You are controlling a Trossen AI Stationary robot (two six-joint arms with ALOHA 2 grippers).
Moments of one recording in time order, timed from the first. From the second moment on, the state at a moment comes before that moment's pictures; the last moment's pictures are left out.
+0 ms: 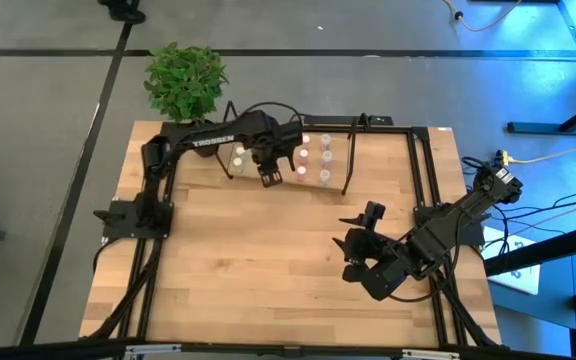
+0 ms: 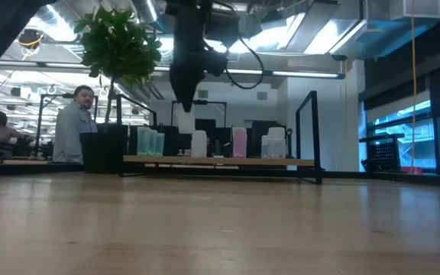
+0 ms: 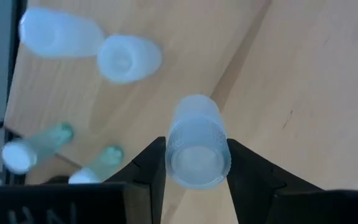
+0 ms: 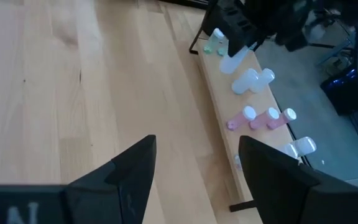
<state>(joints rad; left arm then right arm) 0.34 1.97 1.86 -1.36 -0.14 -0.04 0.65 1.55 1.48 -1.08 0.90 0.60</state>
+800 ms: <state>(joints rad) 0.36 2.09 1.87 -1.27 -0.13 0.08 0.65 1.55 1.48 -1.08 0.90 0.60</state>
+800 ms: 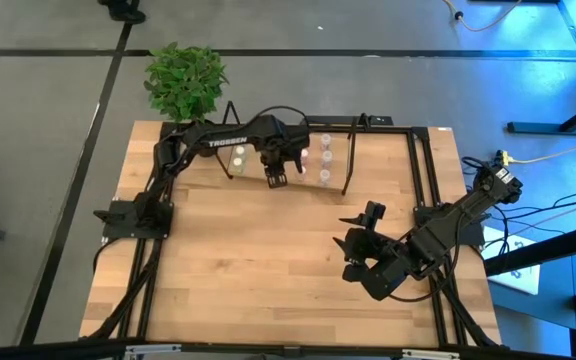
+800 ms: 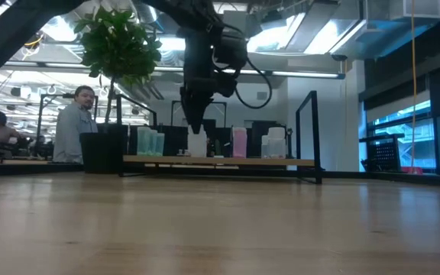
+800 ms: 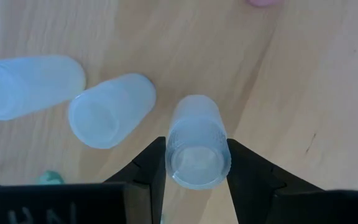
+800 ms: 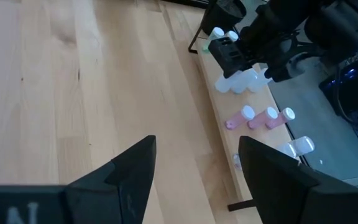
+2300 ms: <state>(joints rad) 0.37 2.10 1.87 -1.27 -0.09 0.06 0.64 1.55 1.48 -1.08 0.74 0.60</state>
